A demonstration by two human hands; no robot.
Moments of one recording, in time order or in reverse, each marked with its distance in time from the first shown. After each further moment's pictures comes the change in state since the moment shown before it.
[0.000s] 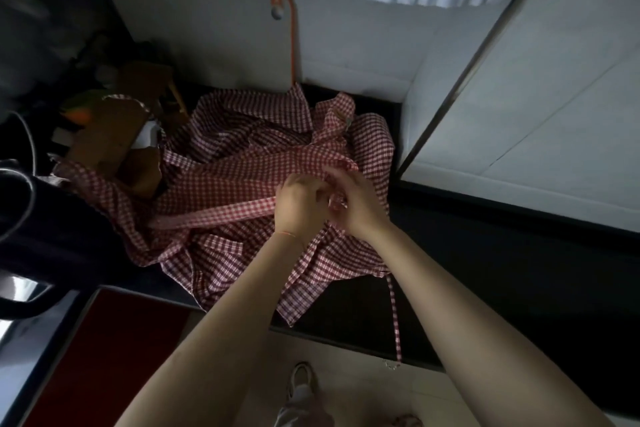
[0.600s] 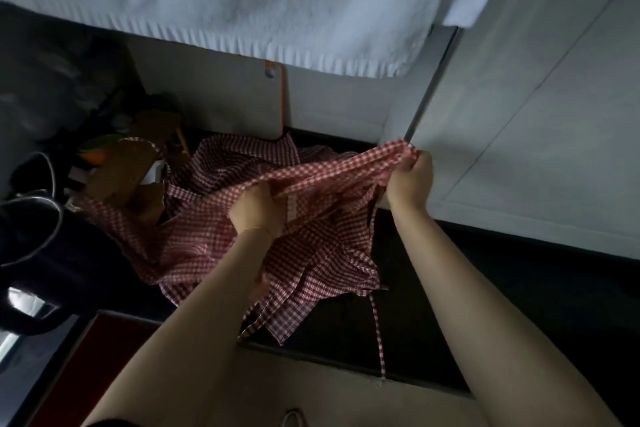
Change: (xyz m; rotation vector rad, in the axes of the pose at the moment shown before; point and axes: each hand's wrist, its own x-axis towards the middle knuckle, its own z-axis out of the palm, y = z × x) left_hand 0.012 0.018 -0.071 0.325 -0.023 -0.351; right_hand -0.002 -0.044 -0.128 0.376 0.785 0.501
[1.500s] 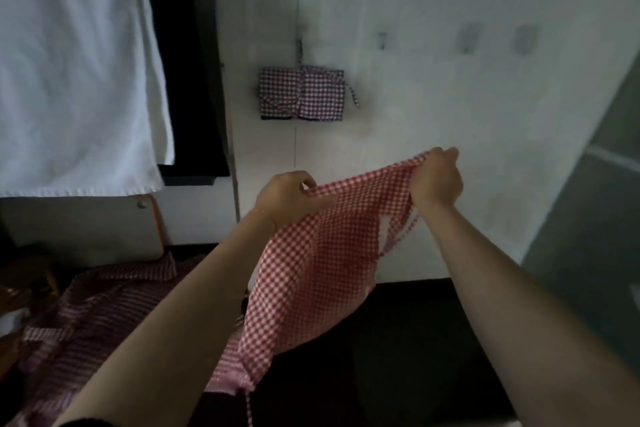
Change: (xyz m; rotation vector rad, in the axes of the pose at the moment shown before) left_hand -0.167 0.343 -0.102 -0.334 -0.134 0.823; right_hand 0.096 -0.041 -0.412 -0.605 0.516 -0.204
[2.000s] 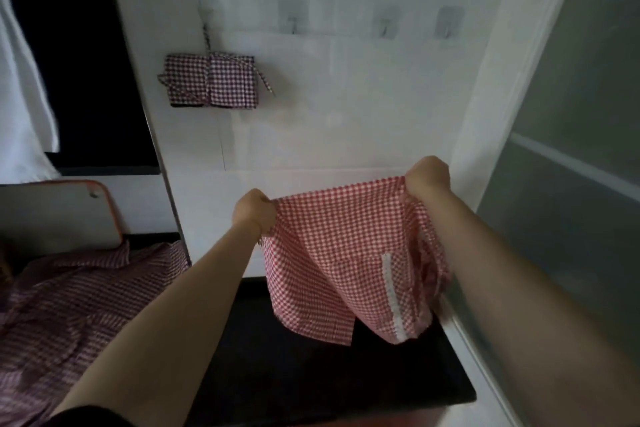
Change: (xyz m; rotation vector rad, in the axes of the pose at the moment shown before) left_hand 0.018 0.062 0.132 -0.107 0.137 -0.532; right_hand 0.095 0.156 -0.020 0.112 -0.367 0.078
